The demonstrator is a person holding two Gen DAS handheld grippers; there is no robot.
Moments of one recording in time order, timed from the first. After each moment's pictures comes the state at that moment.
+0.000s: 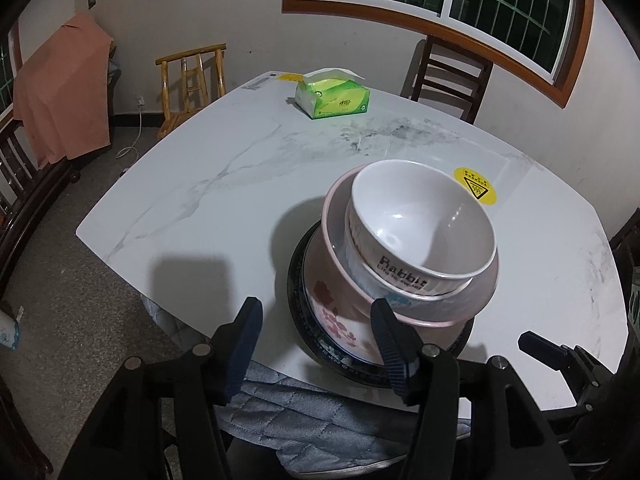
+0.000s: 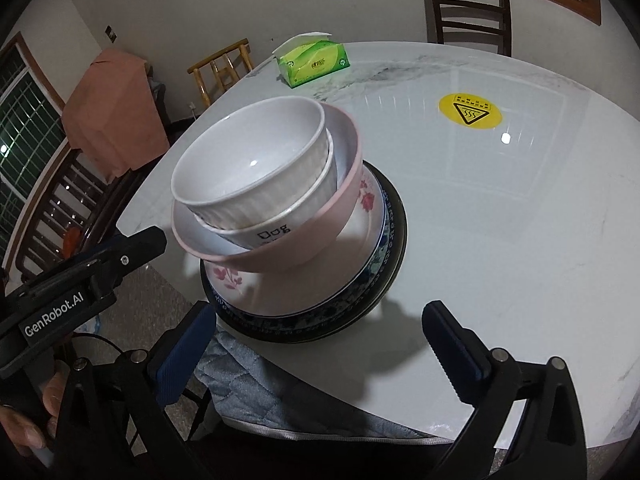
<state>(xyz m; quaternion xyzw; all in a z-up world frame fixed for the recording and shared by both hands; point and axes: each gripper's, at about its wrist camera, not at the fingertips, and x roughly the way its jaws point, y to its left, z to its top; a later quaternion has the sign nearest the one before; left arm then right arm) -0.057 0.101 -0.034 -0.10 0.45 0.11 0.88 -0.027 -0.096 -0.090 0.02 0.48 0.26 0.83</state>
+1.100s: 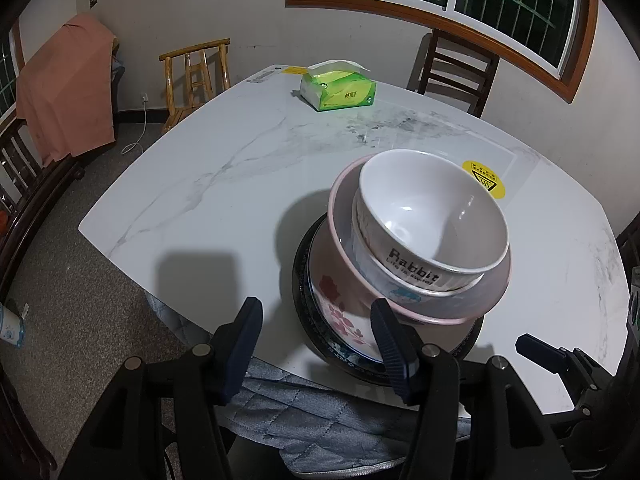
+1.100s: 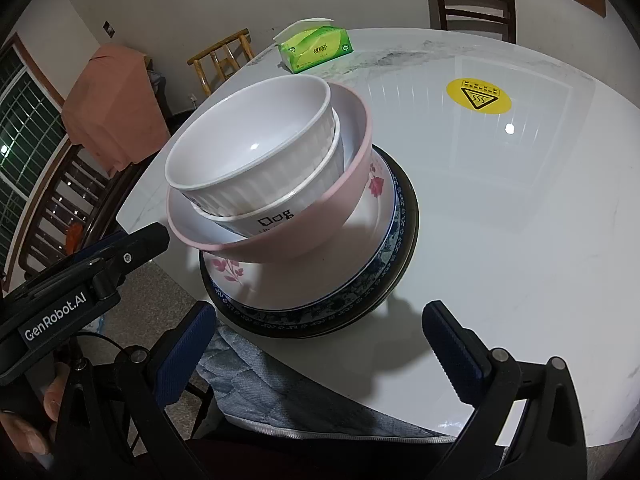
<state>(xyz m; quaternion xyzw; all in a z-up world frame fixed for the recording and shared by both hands) -0.052 0.102 -0.042 -0.09 0.46 0.12 0.87 -0.027 -0.088 -0.099 0.02 0.50 0.27 0.82</state>
